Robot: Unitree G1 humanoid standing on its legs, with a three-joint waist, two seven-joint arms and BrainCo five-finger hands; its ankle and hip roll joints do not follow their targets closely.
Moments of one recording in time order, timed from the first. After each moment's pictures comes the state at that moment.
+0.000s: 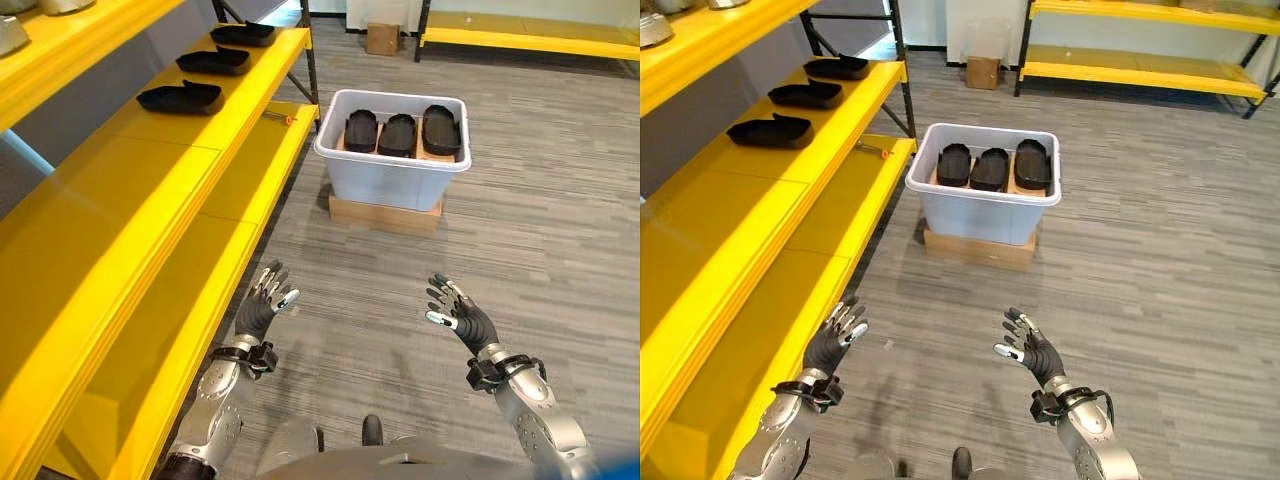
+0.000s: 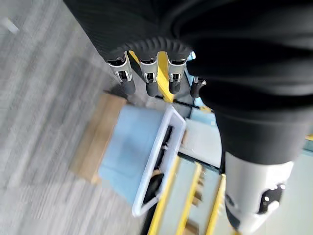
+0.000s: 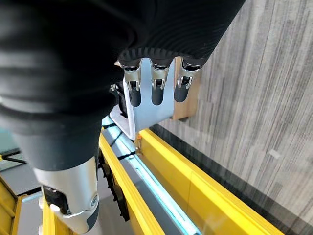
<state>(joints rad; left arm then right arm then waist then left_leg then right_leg) 0.18 0.33 -0.20 0.11 -0.64 -0.16 -0.03 0.14 -0.43 0.25 0.12 0.62 -0.12 0.12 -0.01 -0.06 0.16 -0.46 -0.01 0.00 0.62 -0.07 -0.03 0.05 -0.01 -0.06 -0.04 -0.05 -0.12</state>
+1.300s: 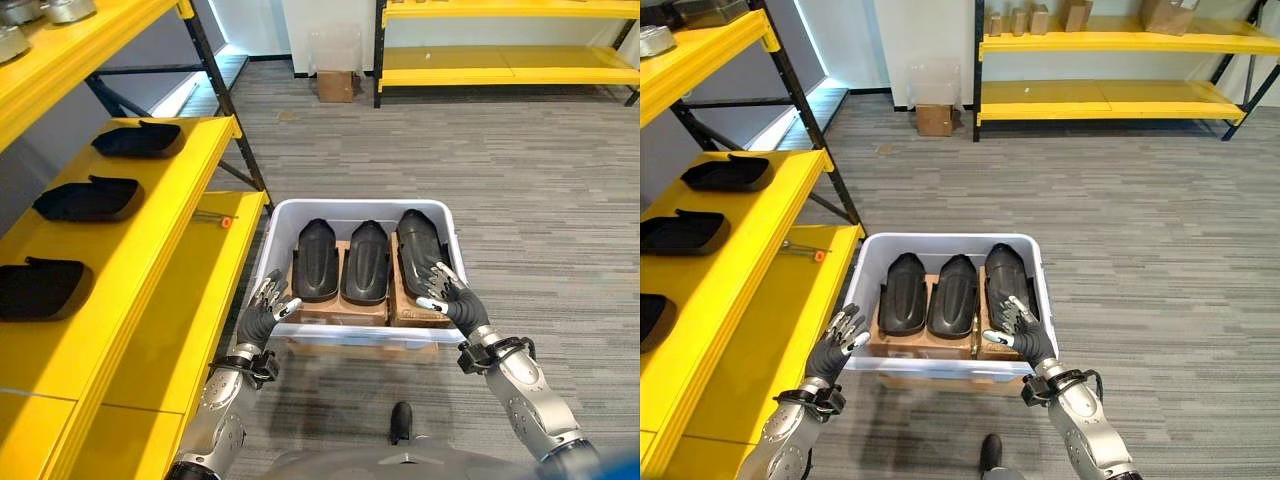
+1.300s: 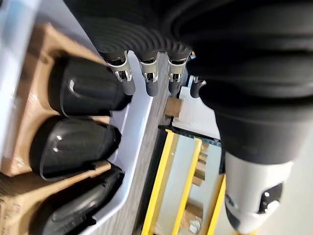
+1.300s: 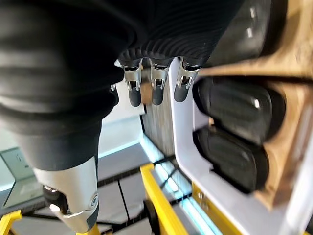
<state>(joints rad) 0.22 0.30 -0.20 0.12 -0.60 -0.16 -0.03 0.13 -0.43 0.29 0.08 0.56 -0.11 0.14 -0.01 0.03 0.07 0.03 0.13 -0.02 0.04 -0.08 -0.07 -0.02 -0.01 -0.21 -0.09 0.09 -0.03</state>
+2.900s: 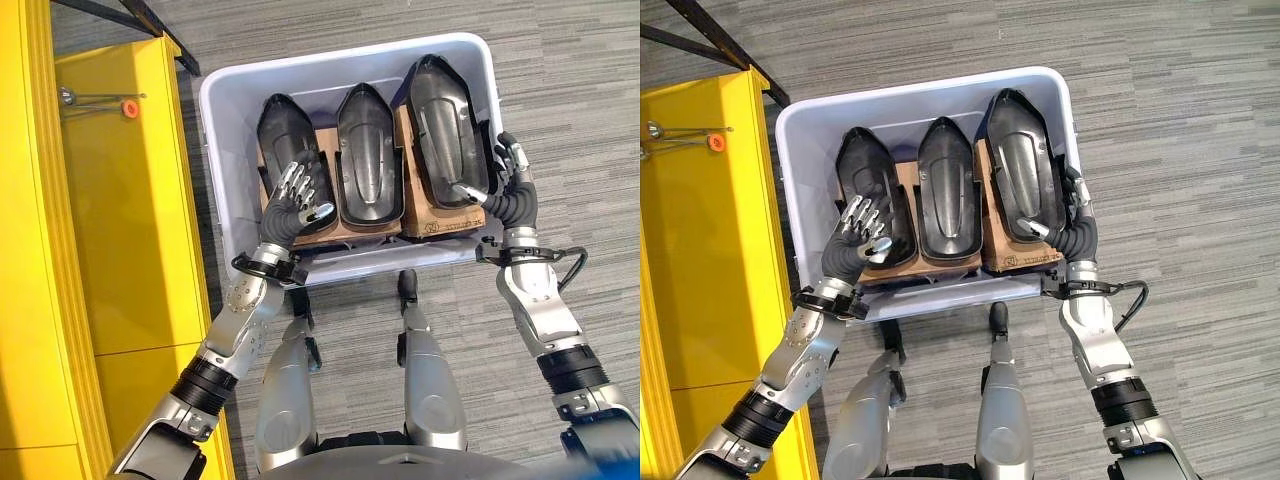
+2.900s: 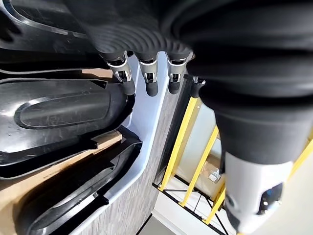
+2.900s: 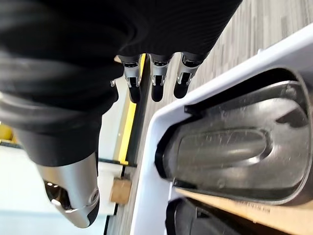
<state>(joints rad) -0.23 0.40 -0.36 0.00 -0.68 -0.30 0.07 -0.32 -0.45 0.14 0.16 0.21 -0.26 -0.36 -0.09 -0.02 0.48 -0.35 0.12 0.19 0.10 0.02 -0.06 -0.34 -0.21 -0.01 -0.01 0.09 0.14</state>
